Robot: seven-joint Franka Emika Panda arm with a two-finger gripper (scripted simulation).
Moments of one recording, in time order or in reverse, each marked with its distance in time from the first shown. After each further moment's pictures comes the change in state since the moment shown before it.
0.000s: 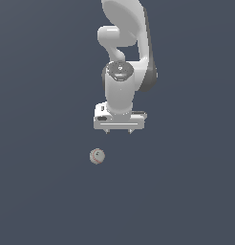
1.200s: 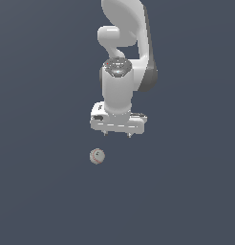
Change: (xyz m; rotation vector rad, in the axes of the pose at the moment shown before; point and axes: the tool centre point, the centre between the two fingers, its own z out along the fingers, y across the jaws) arm 0.024 0.006 -0.016 0.004 0.050 0.117
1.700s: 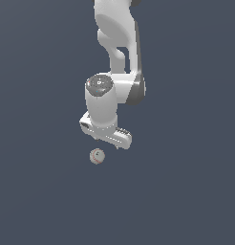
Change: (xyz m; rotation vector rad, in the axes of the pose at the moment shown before) arm 0.024 0.042 0.034 0.001 -0.022 0.301
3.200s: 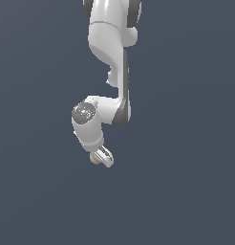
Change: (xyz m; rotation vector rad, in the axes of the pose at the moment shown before) arm 0.034 0.043 0.079 -0.013 -0.016 0.341
